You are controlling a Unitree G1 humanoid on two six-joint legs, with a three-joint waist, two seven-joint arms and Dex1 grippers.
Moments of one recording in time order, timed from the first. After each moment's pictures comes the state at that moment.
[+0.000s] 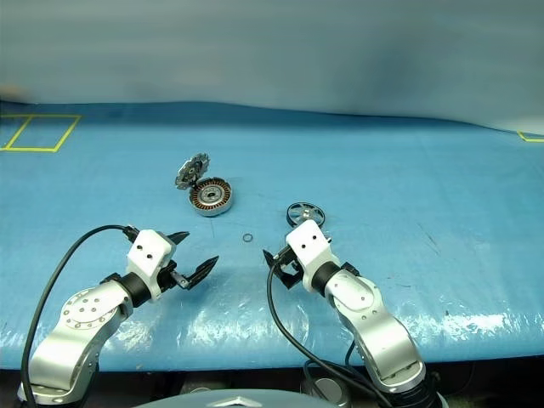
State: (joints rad) left arm 0.19 0.51 0.03 -0.55 -0.18 0.49 -0.52; right arm -0.01 -0.30 0.33 -0.63 0.08 0.74 0.30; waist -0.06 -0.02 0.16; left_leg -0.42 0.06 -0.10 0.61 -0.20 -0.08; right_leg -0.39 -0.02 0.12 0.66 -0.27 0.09
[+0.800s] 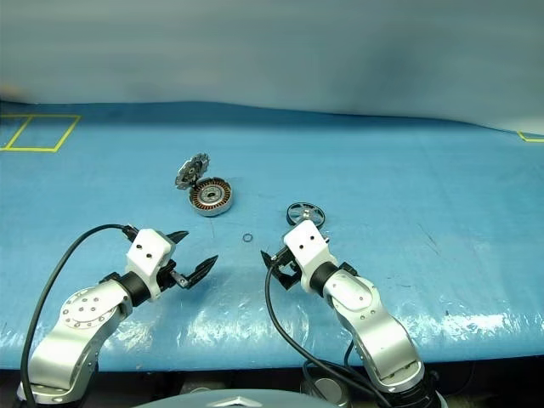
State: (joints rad) left arm 0.19 0.51 0.03 -0.55 -0.18 0.49 -0.52; right arm -0.02 -0.30 0.34 -0.63 0.08 0.74 0.31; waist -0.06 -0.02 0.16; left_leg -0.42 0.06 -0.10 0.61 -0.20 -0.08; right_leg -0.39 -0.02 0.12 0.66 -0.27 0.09
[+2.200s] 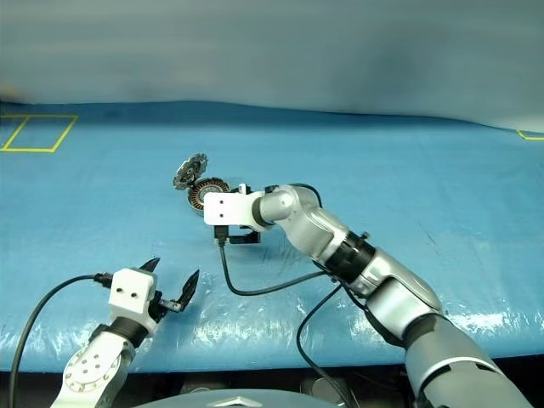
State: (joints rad) left arm 0.58 0.25 0.02 -0.61 -0.05 0.22 -0.24; right arm -0.96 -0.22 0.76 0.28 -0.17 0.39 0.80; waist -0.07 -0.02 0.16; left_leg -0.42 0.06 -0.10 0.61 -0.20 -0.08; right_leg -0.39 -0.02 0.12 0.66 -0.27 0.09
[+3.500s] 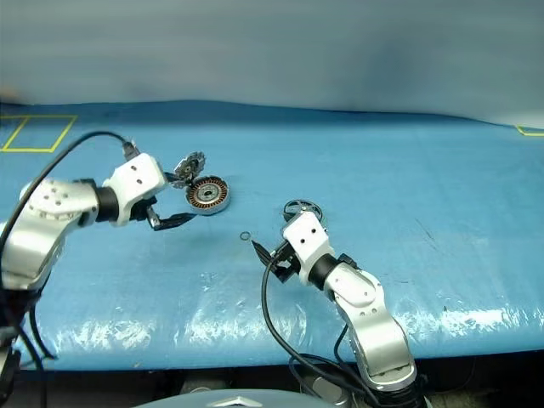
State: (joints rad) left arm -0.65 0.94 -0.27 -0.10 -0.11 0.60 -1.05; right arm 0.01 -0.16 0.26 -0.67 -0.03 0.66 0.49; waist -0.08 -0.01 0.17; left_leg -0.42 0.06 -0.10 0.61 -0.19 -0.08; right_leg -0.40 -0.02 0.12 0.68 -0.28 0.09
